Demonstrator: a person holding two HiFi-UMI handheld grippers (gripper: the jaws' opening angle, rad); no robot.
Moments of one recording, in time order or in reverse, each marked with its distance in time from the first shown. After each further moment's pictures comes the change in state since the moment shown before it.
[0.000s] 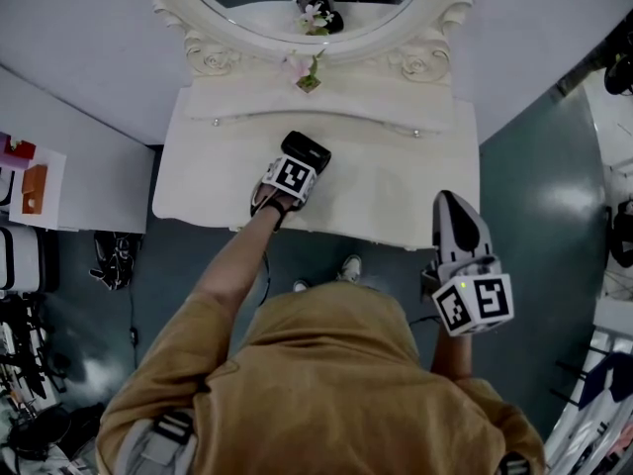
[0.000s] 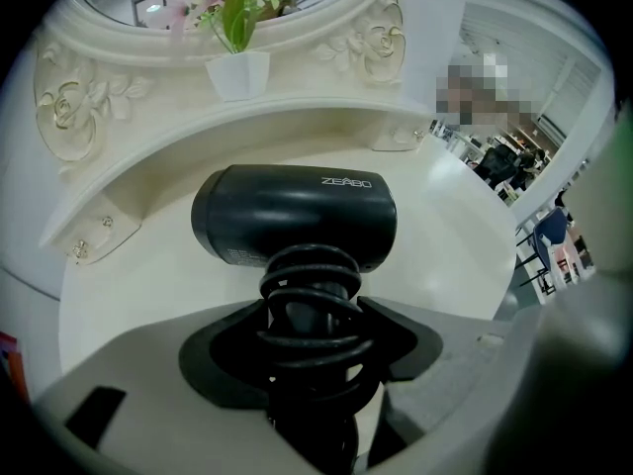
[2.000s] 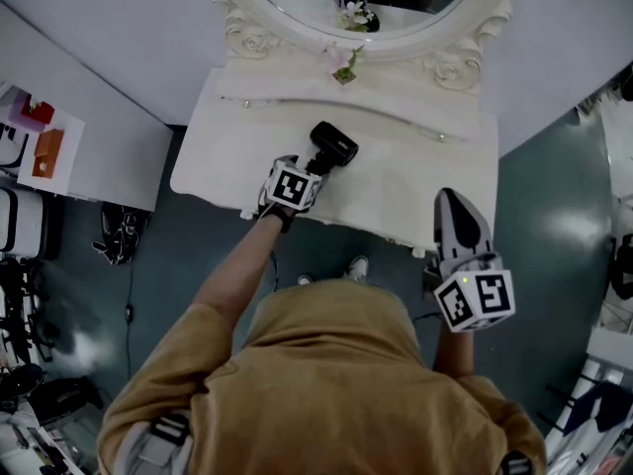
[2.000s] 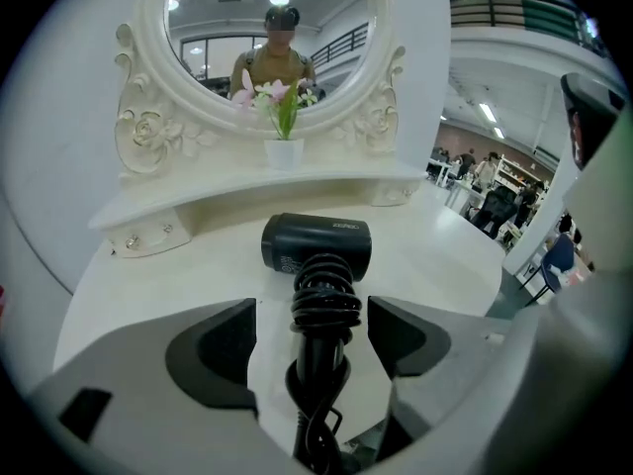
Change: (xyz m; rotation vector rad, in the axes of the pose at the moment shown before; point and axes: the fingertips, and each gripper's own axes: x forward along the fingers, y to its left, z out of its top) left arm -0.080 0.034 0.007 0.021 -0.412 0.181; right arm 0.011 0.047 -0.010 -0.008 0.013 0.106
